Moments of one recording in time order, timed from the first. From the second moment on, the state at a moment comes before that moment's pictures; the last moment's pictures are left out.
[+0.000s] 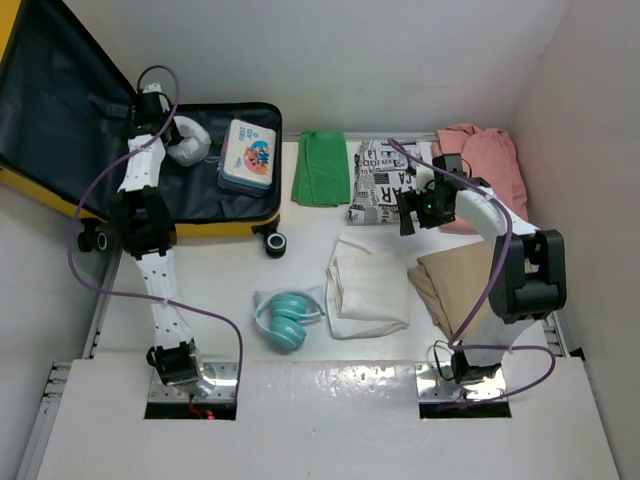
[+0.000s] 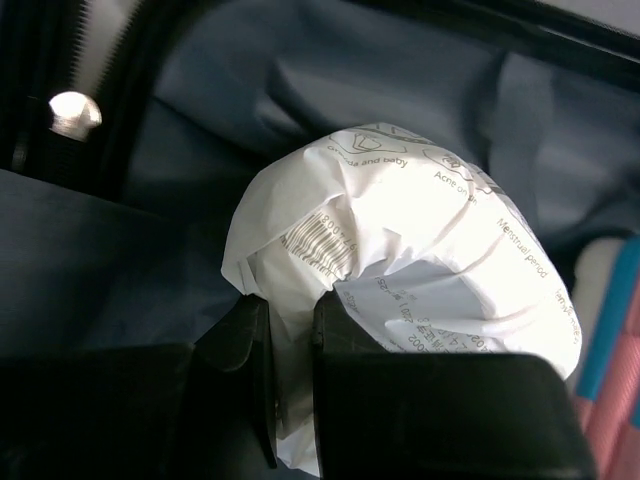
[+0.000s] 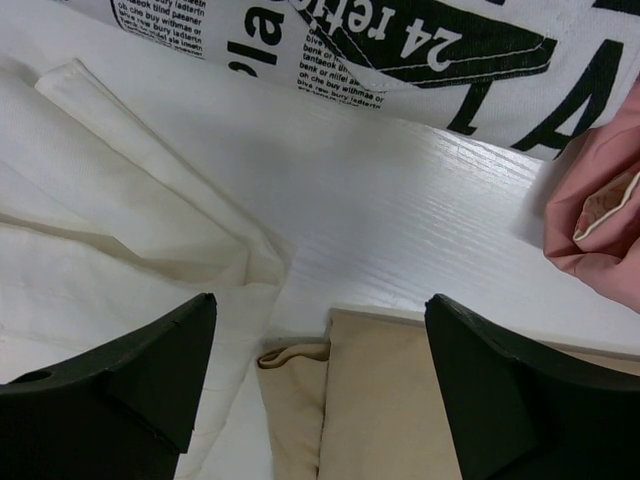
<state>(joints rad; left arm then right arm) 0.23 2.46 2.33 -0.45 -0.04 -0.13 0.09 1.71 1.17 -0.57 -0.21 -0.20</state>
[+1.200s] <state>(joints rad) -0.15 1.40 1.25 -0.82 0.67 0.95 0.03 1.62 1.04 -0.60 -0.30 -0.21</state>
